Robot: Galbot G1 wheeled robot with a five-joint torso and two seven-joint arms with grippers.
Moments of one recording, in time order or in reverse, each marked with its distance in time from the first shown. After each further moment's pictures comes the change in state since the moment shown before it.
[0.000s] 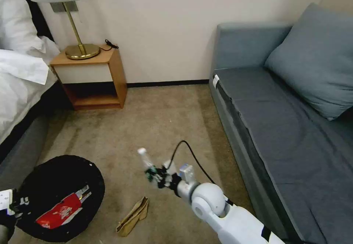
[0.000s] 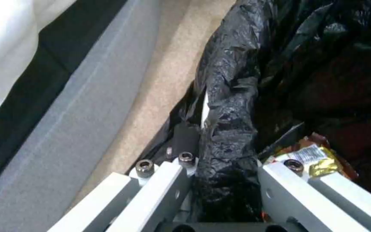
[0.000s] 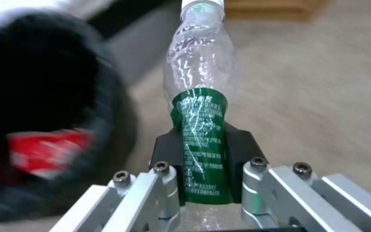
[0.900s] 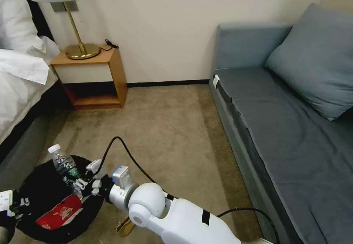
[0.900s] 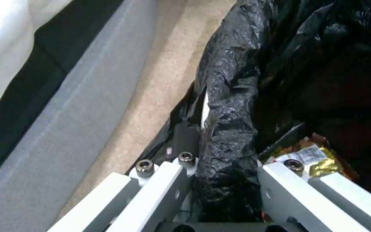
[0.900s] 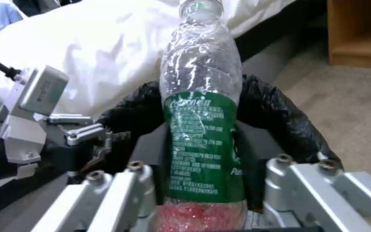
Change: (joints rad) left arm 0.009 -0.019 0.006 -0.028 0.005 0.003 0.001; right arm 0.124 0.291 -0.257 -0.188 -0.025 0.159 0.015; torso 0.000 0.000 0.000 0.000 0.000
